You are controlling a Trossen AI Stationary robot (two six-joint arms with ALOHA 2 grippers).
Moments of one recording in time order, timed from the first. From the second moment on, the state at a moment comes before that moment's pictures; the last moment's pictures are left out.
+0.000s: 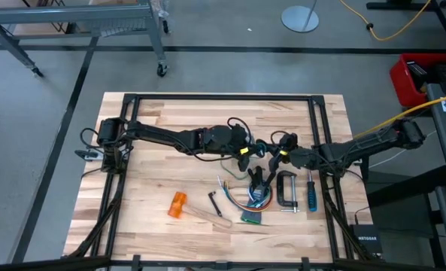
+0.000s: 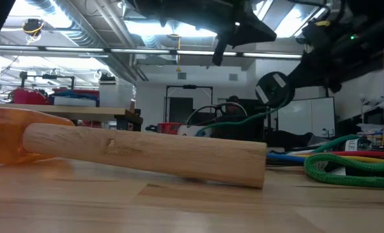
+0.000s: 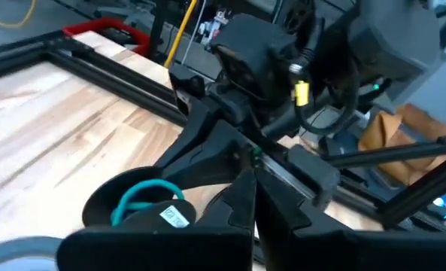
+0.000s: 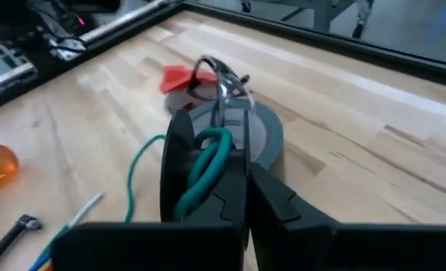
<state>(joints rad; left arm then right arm) 0.02 1.89 1.38 0.27 -0.06 -0.44 0.19 0.94 0.38 0.01 0.66 0.64</state>
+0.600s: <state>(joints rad) -0.07 1.90 1.38 0.03 -0.12 -0.02 0.16 0.88 0.38 0.01 0.54 0.59</state>
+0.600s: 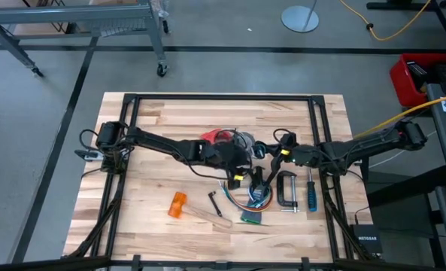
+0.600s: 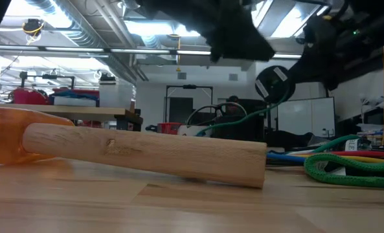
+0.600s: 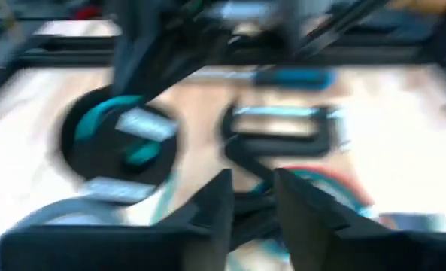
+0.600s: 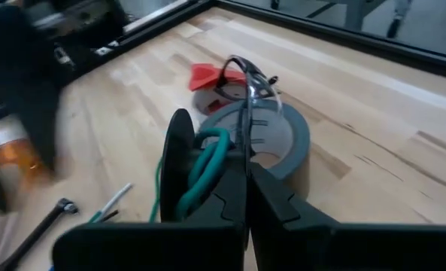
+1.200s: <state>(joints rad) -0.08 1.91 1.32 -0.02 -0.30 0.09 0.16 0.86 0.38 0.13 0.45 0.51</state>
